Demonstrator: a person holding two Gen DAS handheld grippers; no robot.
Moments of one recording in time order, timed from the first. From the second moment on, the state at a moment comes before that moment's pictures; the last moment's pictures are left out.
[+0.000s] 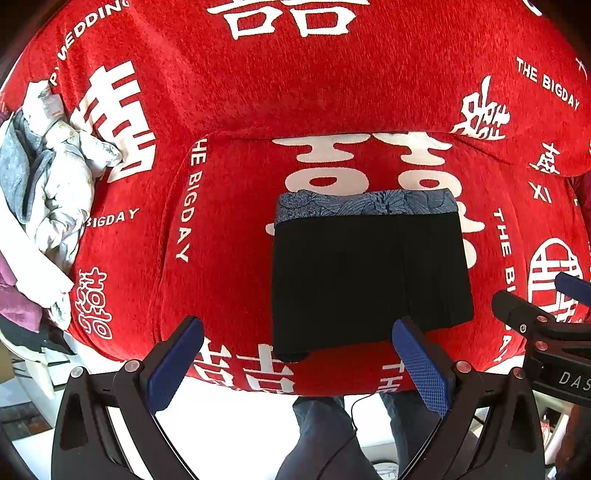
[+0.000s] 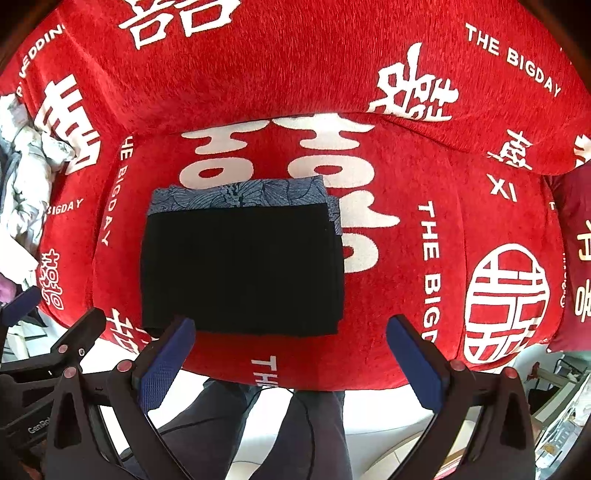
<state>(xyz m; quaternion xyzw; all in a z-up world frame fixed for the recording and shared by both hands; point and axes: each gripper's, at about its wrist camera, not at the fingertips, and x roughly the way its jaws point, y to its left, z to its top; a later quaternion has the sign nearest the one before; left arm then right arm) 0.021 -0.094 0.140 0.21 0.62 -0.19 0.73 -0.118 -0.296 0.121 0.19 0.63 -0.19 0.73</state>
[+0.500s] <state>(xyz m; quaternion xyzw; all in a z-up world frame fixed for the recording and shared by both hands) 0.018 -0.096 0.139 0.22 0.62 -0.19 0.73 -0.119 -0.299 0.122 0.19 0.63 -0.19 0.73</state>
